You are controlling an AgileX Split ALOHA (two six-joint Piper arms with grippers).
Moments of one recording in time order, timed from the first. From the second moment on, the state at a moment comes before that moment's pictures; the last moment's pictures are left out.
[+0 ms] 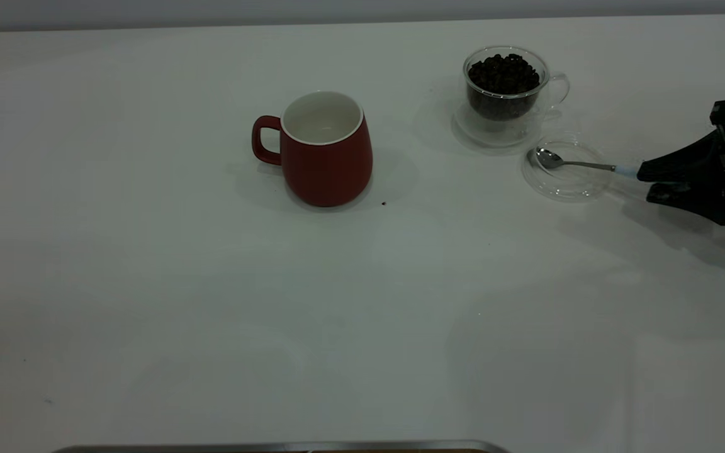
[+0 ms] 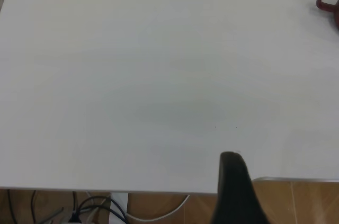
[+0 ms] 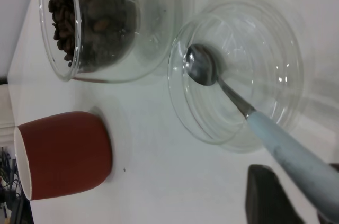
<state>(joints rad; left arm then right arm) 0.05 -0.02 -0.50 -0.01 1.15 0.01 -0.48 2.50 -0.93 1.80 0.92 -1.64</state>
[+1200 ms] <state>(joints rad) 0.05 -0.02 -0.50 -0.01 1.15 0.01 -0.48 2.24 -0.93 1.47 0.92 -1.33</state>
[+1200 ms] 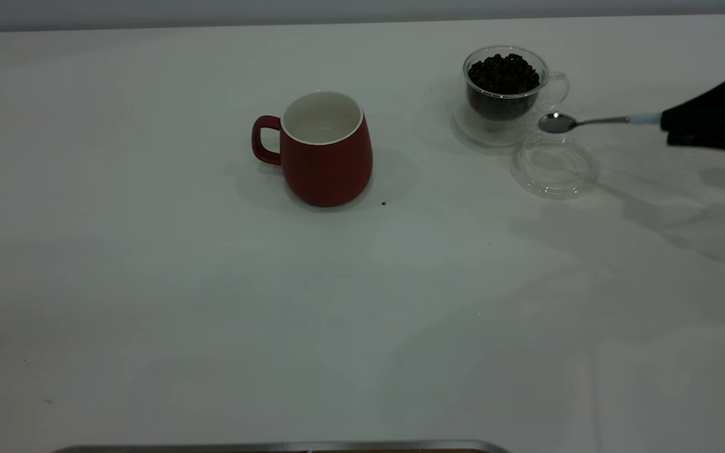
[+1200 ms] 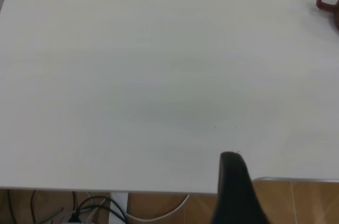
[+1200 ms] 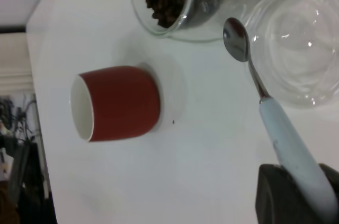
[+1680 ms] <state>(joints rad) 0.05 -0.02 -0.50 -0.01 1.15 0.01 -0.37 2.02 -1.12 1.16 0.96 -0.90</state>
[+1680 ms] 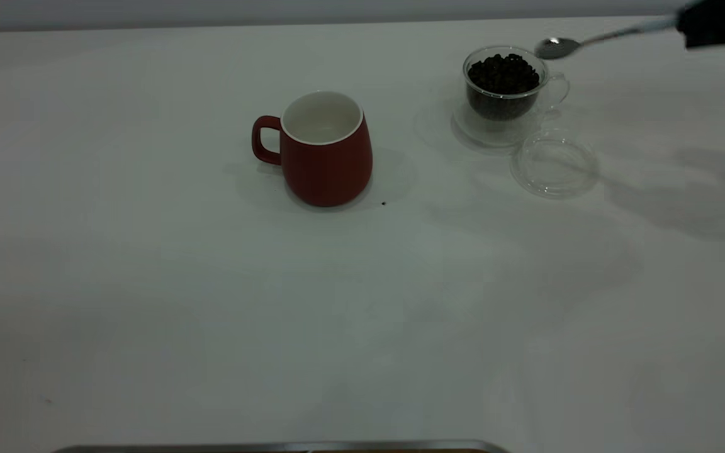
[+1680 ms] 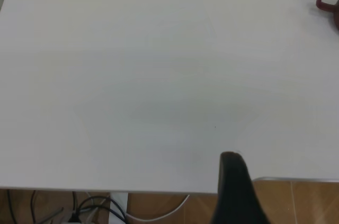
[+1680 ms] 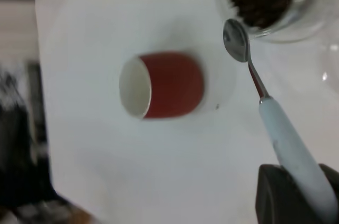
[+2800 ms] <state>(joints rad) 0.05 -0.02 -0.50 -0.01 1.15 0.01 -0.22 2.39 -1.92 0.62 1.20 -0.43</state>
